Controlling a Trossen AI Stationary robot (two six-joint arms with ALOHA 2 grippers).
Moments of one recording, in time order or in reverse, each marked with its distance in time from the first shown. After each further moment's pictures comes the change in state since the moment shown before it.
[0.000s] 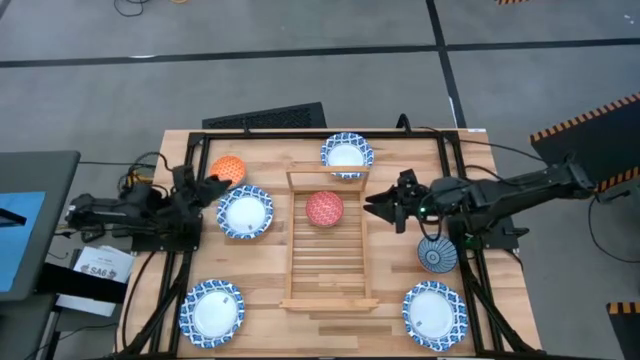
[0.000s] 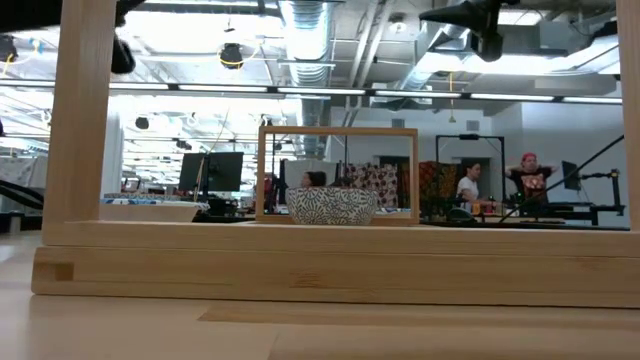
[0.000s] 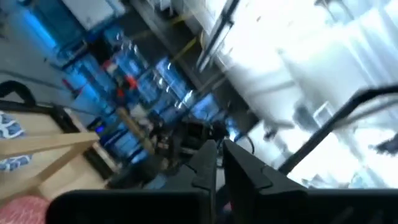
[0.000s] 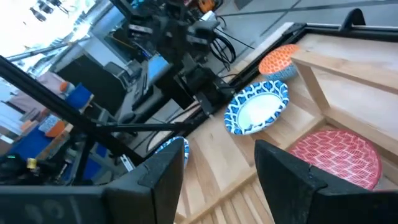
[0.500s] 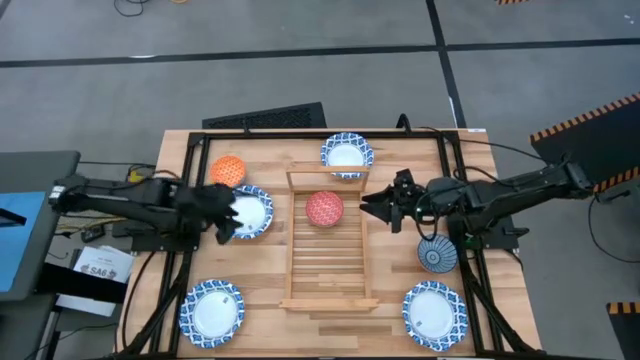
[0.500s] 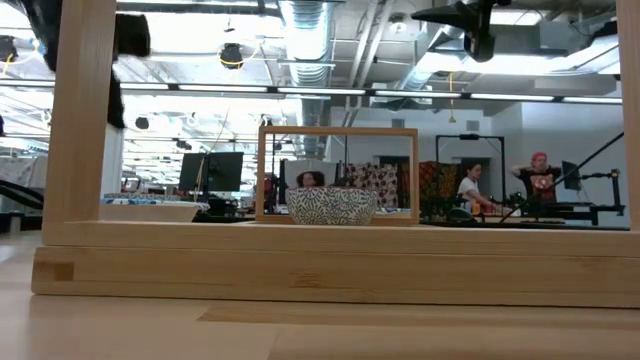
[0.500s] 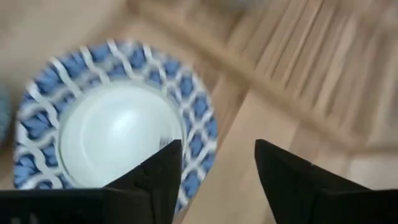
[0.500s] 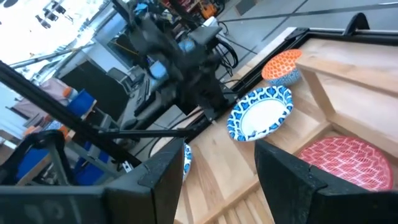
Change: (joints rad) left arm 0.000 0.589 0.438 -1.179 0.184 0.210; right arm -0.012 0.035 0.000 0.059 -0.001 0.000
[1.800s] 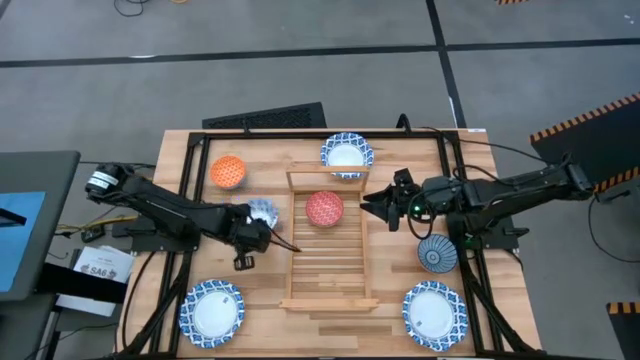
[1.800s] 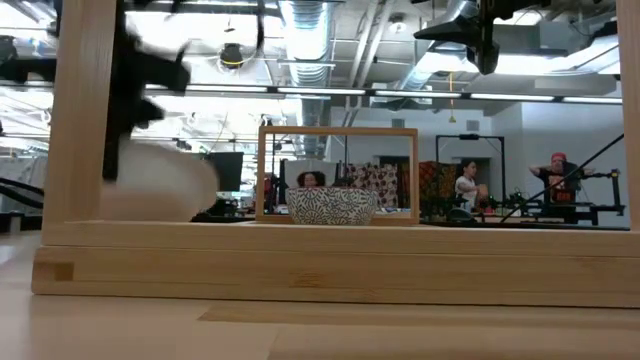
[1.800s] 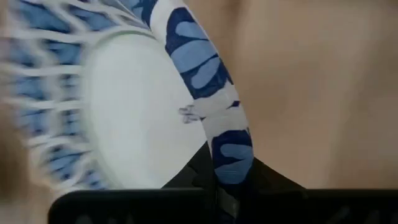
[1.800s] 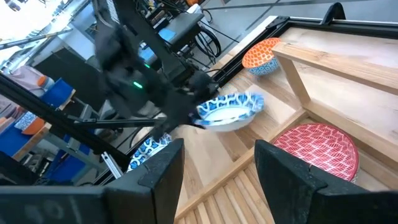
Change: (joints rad) left arm -0.201 0.618 0.208 -0.035 -0.058 0.246; right arm -0.026 -0.001 0.000 -0.088 -0.009 -0.003
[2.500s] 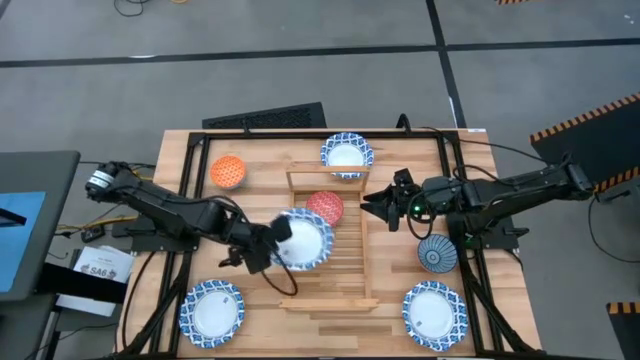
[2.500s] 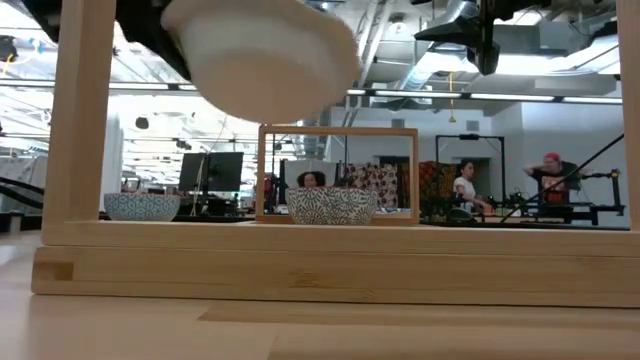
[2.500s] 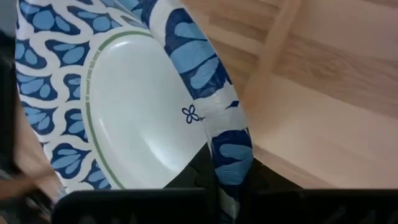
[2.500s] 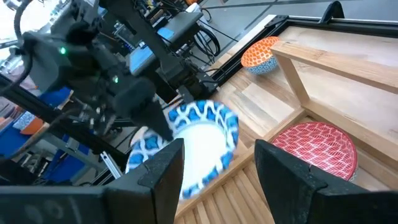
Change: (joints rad) left arm -0.057 0.017 0.244 0.130 -0.020 1.320; right arm 0.000 0.000 0.000 -0.004 0.000 0.003
